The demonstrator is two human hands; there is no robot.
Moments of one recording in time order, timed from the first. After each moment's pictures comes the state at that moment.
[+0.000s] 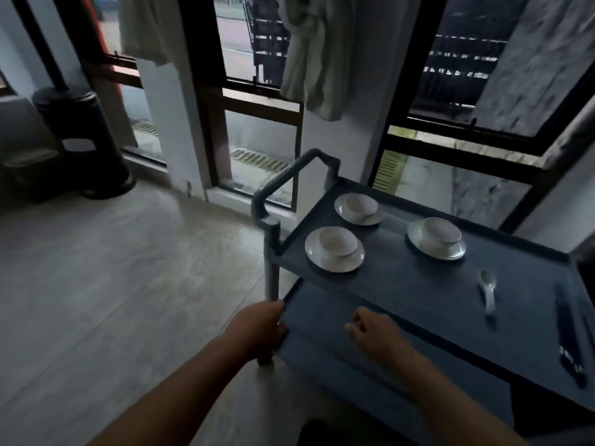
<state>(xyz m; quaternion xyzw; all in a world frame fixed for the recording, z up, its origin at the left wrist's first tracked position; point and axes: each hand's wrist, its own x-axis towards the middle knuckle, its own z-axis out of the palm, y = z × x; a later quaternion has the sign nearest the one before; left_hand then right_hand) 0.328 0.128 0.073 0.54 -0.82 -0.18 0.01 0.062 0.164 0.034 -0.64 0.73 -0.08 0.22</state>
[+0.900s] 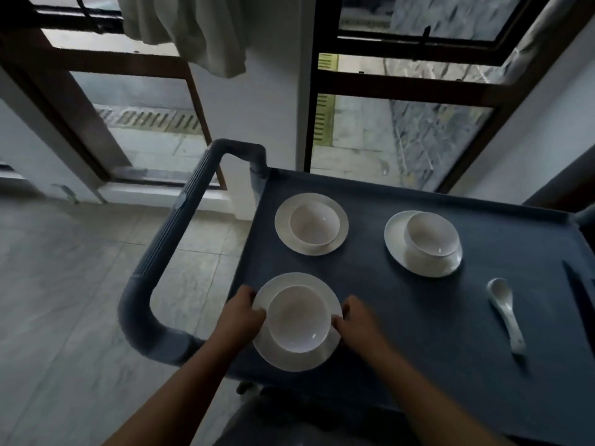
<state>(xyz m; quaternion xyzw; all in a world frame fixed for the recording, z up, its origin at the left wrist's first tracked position) 0.192 -0.181 -0.003 0.59 -0.70 -0.40 0.03 -0.021 -0.057 -0.022 -0.35 0.84 -0.20 0.36</state>
